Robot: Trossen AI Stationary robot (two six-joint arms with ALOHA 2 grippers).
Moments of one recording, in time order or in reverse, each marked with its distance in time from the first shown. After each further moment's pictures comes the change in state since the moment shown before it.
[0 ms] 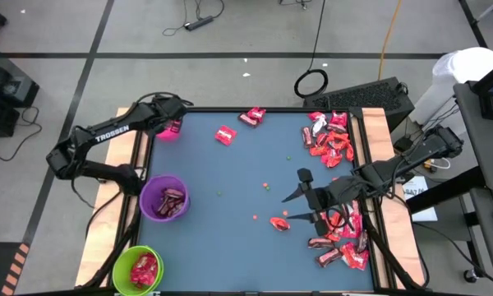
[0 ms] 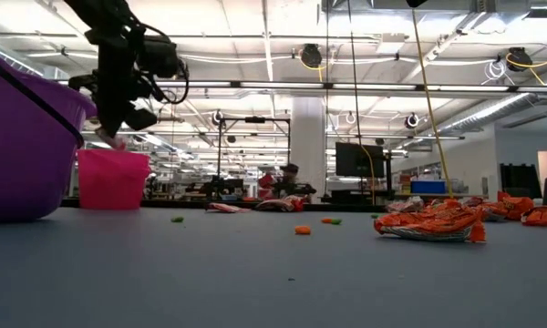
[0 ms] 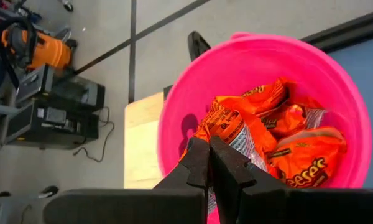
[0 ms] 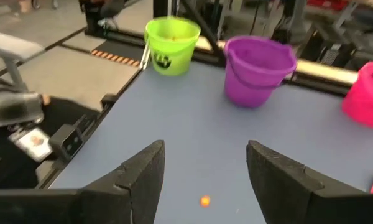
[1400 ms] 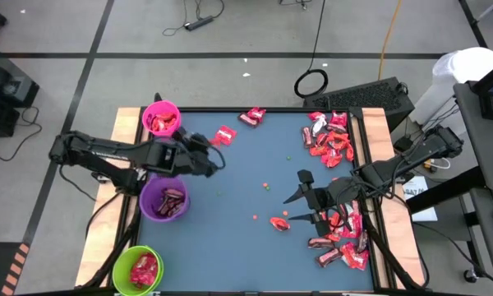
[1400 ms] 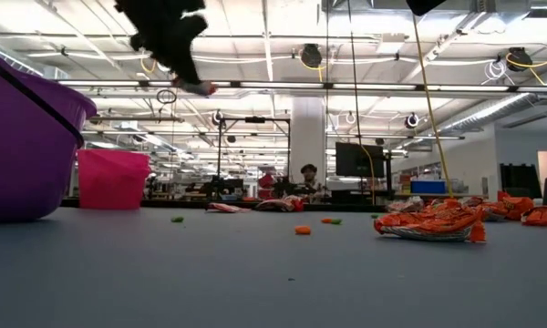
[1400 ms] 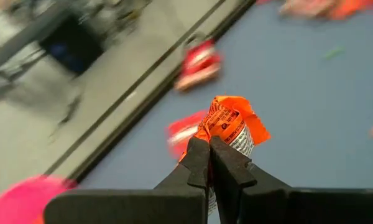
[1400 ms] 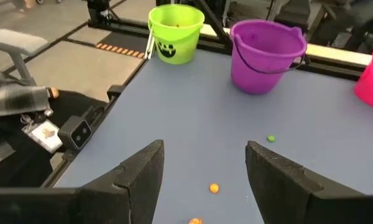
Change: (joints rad) left arm -0.818 0.027 0.147 0.212 -0.044 0.002; right arm 0.001 0.000 0.000 -0.050 -0.027 0.065
